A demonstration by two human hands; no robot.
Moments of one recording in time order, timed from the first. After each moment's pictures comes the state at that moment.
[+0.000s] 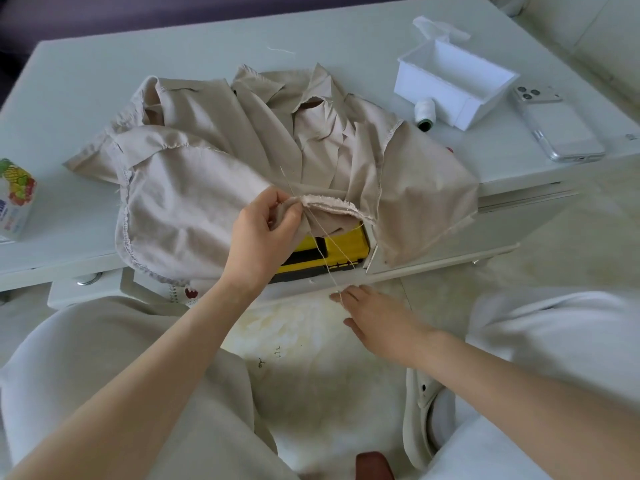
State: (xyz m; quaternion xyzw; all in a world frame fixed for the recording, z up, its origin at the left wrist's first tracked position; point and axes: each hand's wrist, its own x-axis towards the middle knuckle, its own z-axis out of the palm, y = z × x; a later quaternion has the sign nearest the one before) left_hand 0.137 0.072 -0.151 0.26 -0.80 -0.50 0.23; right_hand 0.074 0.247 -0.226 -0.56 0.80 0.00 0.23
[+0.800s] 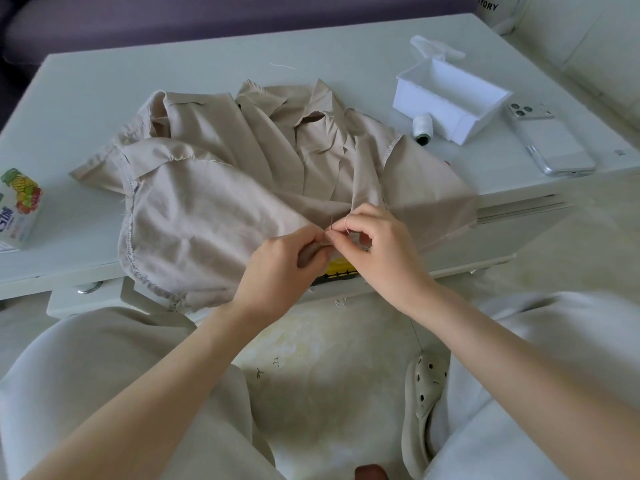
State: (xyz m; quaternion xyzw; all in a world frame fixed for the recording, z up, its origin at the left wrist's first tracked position) left_hand 0.149 0.082 -0.167 0.14 -0.89 -0.40 0.18; right_hand 0.047 0.204 -0.158 -0.41 0.79 -0.45 0.02
